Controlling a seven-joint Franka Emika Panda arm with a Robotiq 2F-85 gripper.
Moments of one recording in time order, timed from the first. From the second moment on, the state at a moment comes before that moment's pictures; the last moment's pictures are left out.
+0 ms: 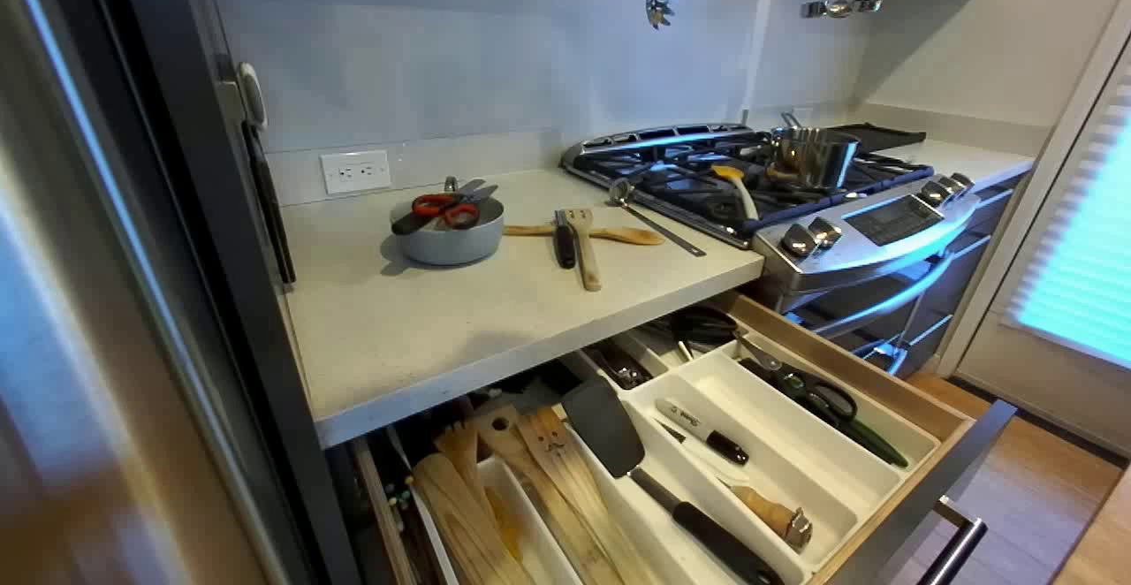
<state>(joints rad) 0.08 -0.60 0.32 -2.42 0.00 1.98 0.36</state>
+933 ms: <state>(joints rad) -0.05 -0.30 0.33 -2.51 -0.32 2.03 0.56</state>
